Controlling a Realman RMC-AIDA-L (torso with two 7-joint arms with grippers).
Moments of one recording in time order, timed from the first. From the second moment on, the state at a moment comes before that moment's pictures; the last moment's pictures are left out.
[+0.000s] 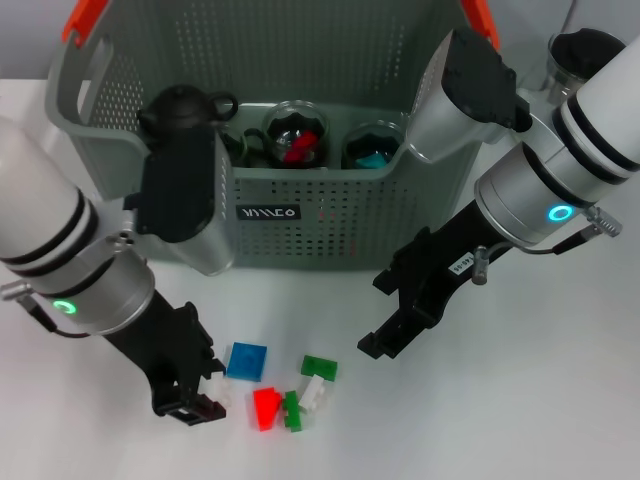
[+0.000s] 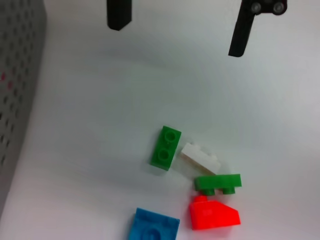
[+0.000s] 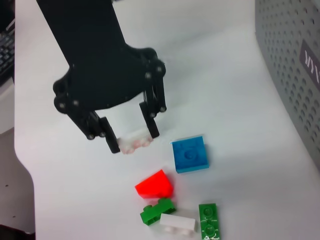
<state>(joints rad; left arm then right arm) -0.55 -2.17 1.34 1.35 2.64 1.77 -1.93 0.91 2.10 -1.35 -0.92 -2.33 -1.55 2.15</state>
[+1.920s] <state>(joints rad) -0.82 -2.01 0.89 1.28 2.17 1.59 -2.10 0.90 2.10 -1.37 -0.91 -2.33 -1.56 2.14</state>
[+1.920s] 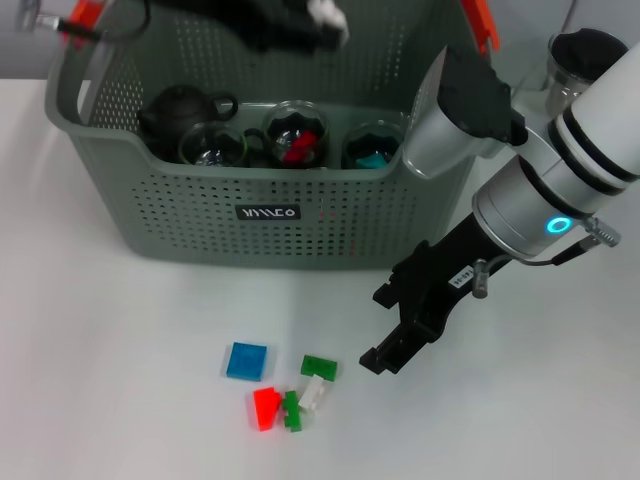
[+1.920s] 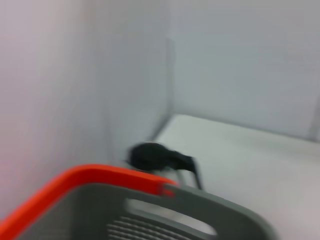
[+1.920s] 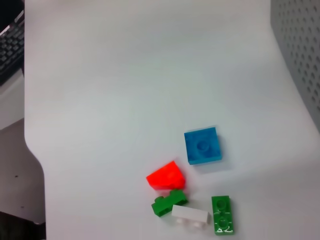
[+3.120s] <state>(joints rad) -0.72 -2.04 0.89 1.51 2.13 1.77 -2.02 0.89 2.10 -1.38 -0.91 -2.33 -1.56 2.15</state>
